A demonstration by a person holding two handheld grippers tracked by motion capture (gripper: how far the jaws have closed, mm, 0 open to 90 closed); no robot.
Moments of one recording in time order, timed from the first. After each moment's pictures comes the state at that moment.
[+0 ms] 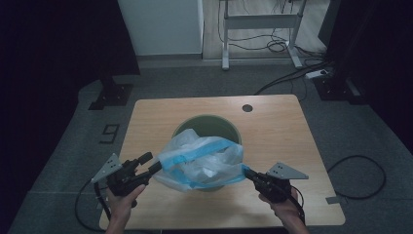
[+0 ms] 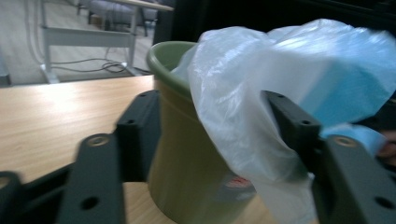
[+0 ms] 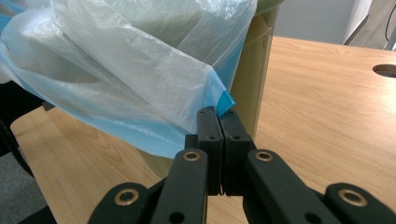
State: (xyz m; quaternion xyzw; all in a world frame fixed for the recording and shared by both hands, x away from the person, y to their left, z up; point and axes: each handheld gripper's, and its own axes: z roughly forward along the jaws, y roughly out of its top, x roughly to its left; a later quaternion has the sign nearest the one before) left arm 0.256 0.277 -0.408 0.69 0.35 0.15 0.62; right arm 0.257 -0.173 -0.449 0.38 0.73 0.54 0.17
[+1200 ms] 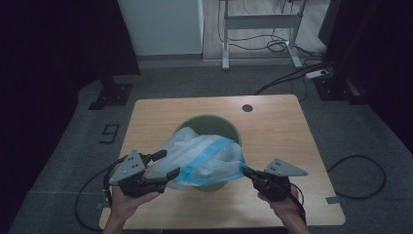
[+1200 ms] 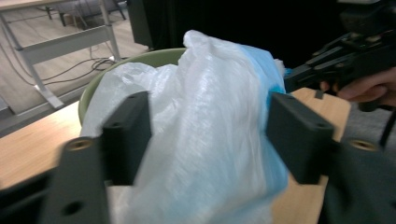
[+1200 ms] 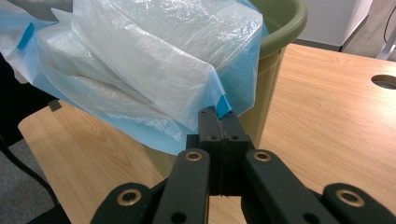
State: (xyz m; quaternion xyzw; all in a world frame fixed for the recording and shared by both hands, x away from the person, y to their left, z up) left arm 0.247 0.214 -0.352 0.79 0.25 0.20 0.53; right arm 0.252 -0.162 -0.422 0.37 0.74 0.53 0.18
